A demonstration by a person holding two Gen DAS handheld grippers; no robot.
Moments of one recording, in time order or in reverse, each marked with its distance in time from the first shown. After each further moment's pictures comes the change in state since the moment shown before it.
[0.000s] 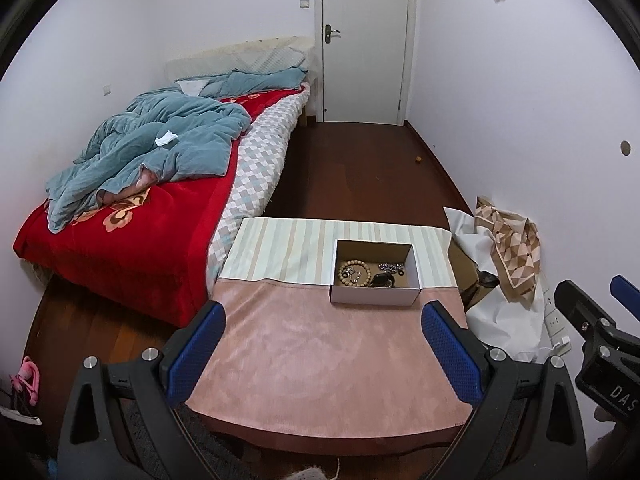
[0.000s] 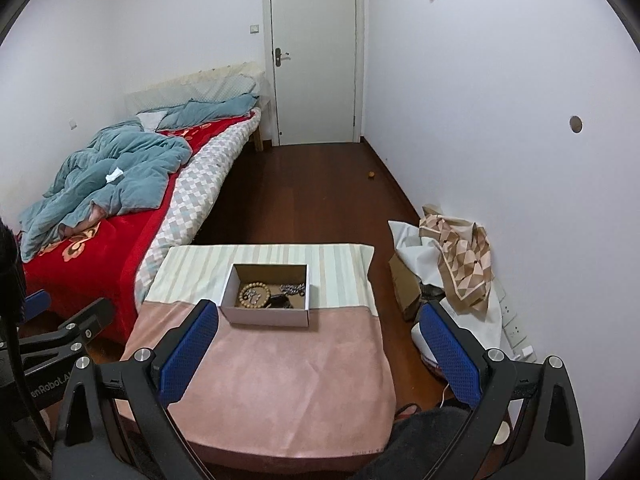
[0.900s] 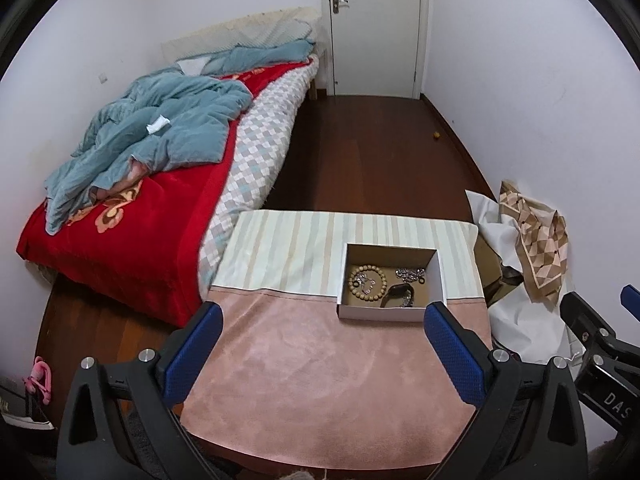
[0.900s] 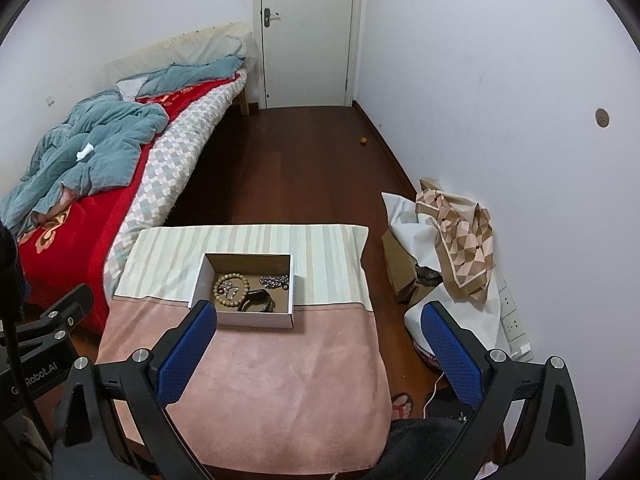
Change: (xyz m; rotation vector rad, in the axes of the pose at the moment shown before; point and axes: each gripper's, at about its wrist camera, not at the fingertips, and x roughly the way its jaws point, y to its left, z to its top) left arm 0.094 -0.016 0.050 0.005 0.117 0.062; right arm 0.115 0.000 0.045 -0.010 0.156 -0.054
